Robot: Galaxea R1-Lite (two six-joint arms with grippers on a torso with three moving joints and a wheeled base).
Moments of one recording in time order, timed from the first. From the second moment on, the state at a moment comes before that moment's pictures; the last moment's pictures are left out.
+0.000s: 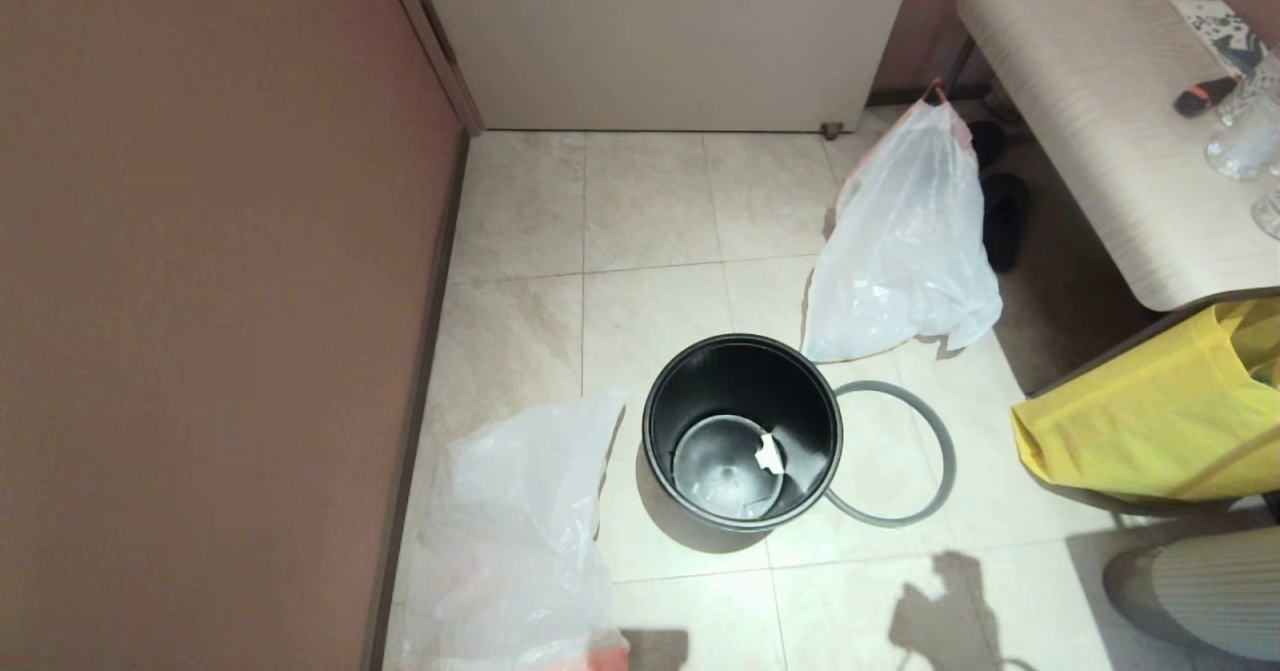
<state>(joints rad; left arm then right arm) 0.00 0.00 0.00 0.00 -0.01 0.00 -0.02 0.82 -0.98 0.59 0.26 0.44</state>
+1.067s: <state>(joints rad) 0.00 0.29 -0.24 -0.04 -0.07 0.16 -0.01 0.03 -0.25 0.26 0.07 0.01</state>
